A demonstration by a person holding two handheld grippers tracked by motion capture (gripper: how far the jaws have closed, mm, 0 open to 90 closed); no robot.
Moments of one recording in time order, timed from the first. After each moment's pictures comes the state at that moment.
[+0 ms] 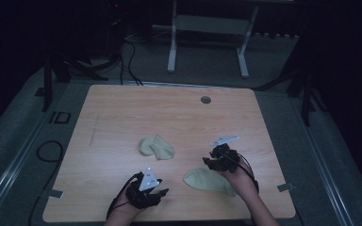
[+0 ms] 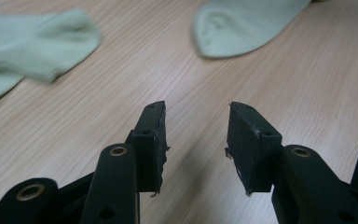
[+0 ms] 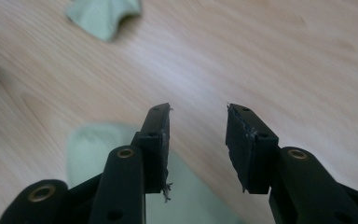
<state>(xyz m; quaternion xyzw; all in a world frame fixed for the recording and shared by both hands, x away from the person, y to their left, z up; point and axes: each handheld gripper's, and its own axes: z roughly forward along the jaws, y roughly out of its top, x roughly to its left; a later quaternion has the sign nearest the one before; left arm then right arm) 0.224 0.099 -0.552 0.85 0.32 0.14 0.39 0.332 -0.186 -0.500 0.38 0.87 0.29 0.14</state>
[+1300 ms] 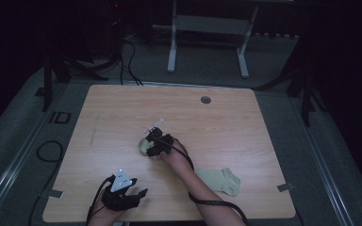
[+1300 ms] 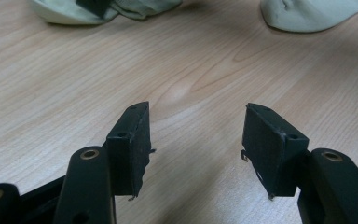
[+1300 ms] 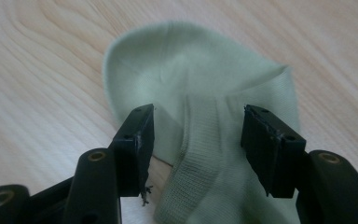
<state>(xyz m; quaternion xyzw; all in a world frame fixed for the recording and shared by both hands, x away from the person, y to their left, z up) 0.213 0.155 -0.564 0.81 0.40 0.15 0.40 0.402 0.011 -0.547 0.32 0.91 0.24 0.11</state>
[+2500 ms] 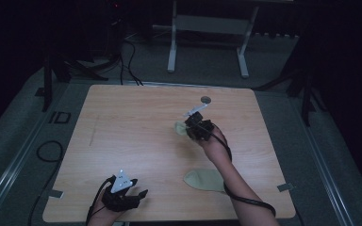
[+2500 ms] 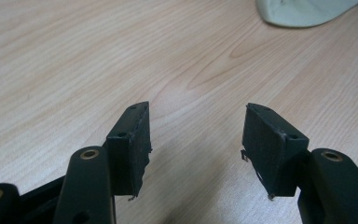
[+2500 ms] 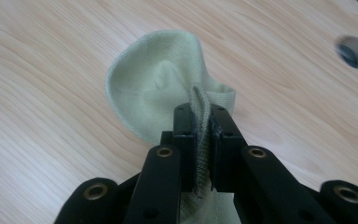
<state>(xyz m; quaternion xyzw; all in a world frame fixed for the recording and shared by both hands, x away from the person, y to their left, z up) 0.213 0.157 -0.566 0.81 0.39 0.15 0.41 0.408 -0.116 -0.465 0.36 0.87 0.25 0.20</state>
